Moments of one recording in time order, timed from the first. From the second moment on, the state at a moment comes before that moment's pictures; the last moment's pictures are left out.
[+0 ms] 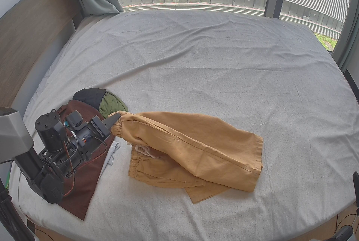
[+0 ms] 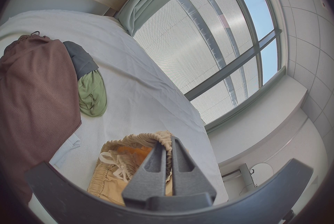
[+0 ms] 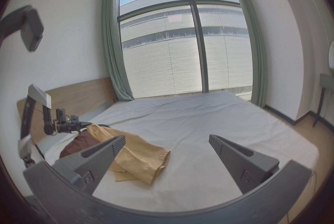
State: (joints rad) left arm -0.25 1.96 -0.39 -1.55 -0.23 -0.79; right arm 0.08 0.20 -0.18 -0.12 0.04 0.09
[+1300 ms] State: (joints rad) left arm -0.25 1.87 -0.41 -1.55 -0.23 -0.80; right arm 0.30 1.05 -0.45 -0.41 0.39 0.31
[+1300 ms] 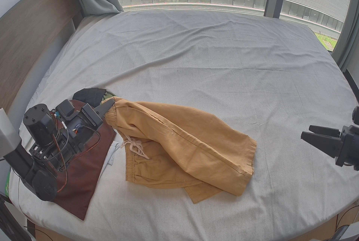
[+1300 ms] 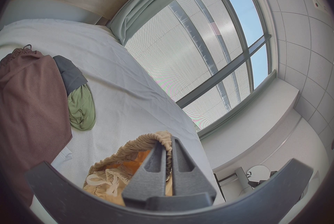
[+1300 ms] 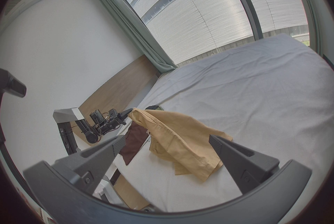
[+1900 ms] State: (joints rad) left arm -0.23 1.87 -0.41 -1.55 -0.25 -0.80; right arm 0.32 1.29 -0.34 -0.68 0.39 0.35
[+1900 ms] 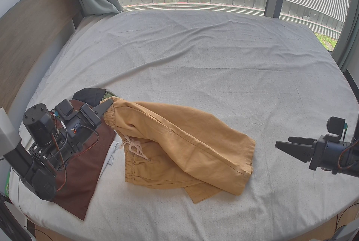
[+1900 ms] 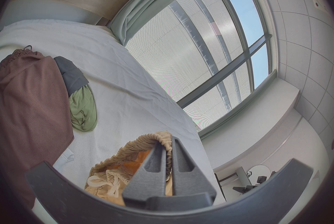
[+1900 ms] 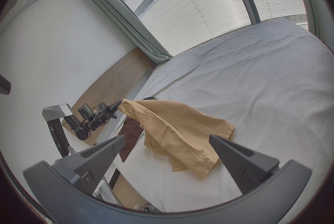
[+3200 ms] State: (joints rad) left arm -0.22 1.87 -0.40 -1.55 -0.25 -0.79; right arm 0.33 1.76 -0.21 -1.10 0.39 0.53
